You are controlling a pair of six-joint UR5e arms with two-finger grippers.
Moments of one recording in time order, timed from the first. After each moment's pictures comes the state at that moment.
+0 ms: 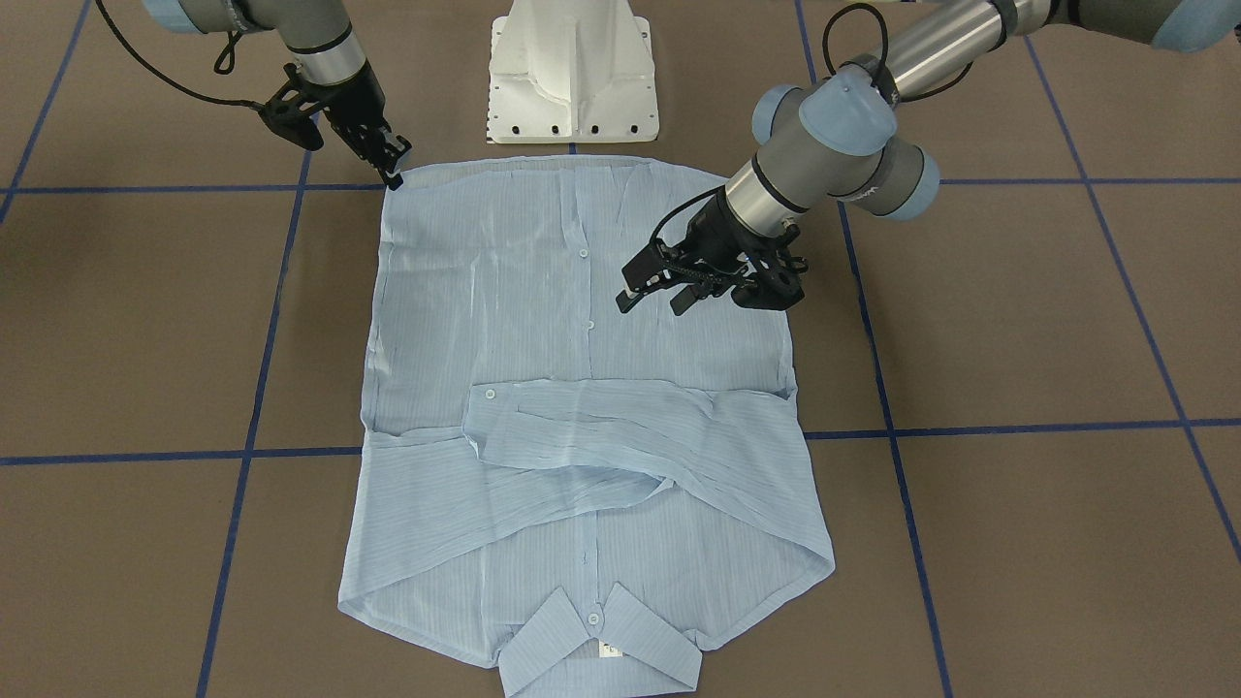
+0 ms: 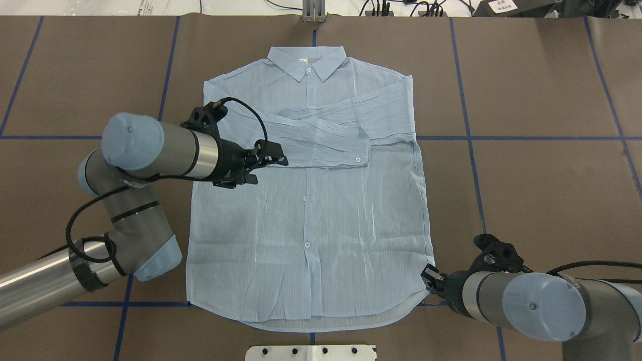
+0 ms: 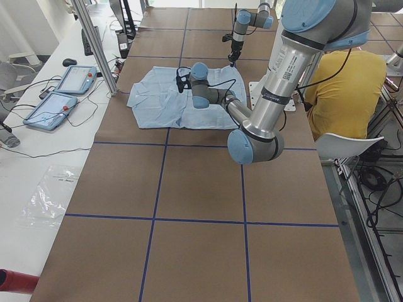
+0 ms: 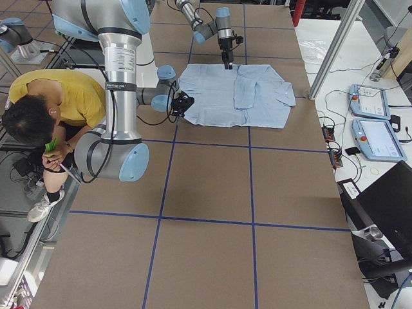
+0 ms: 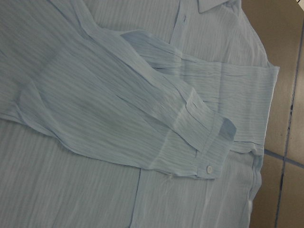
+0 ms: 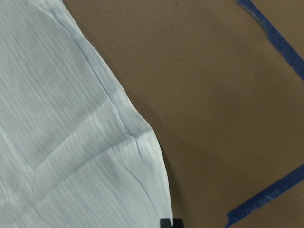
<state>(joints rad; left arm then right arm) -0.56 -2.05 -1.58 -2.44 -1.90 -1.70 0.18 -1.59 2.14 -1.21 1.56 2.11</state>
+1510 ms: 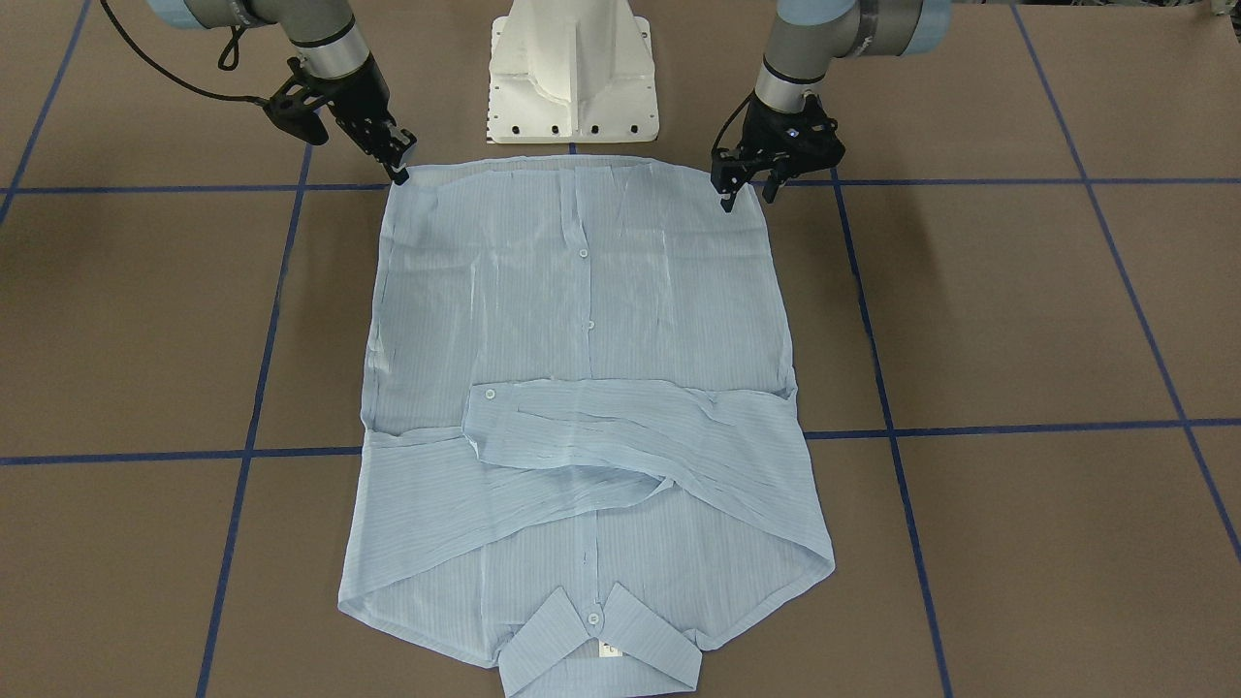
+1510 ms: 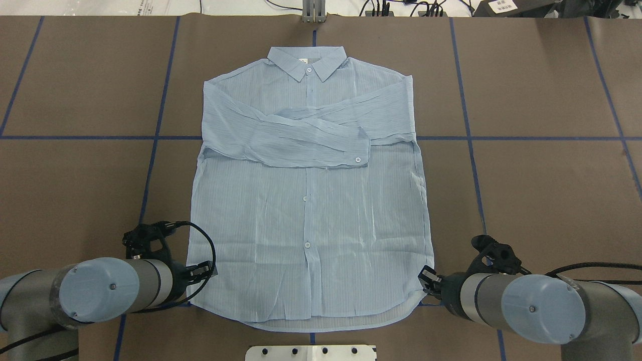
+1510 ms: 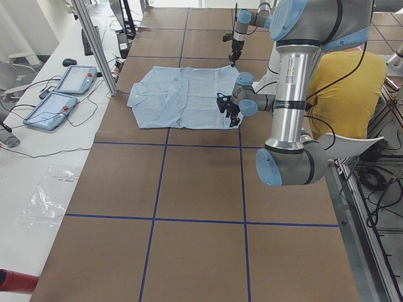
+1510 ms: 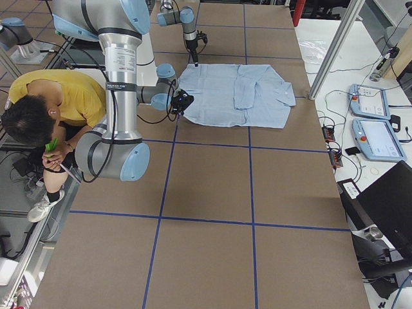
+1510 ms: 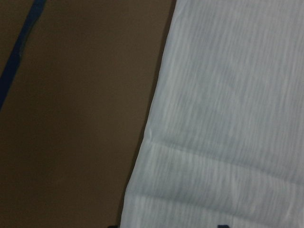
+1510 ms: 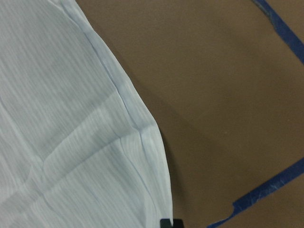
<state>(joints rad) -0.22 -1.69 -2.04 -1.87 -1.59 -1.73 0.17 -1.58 2.14 -1.21 1.56 2.11</state>
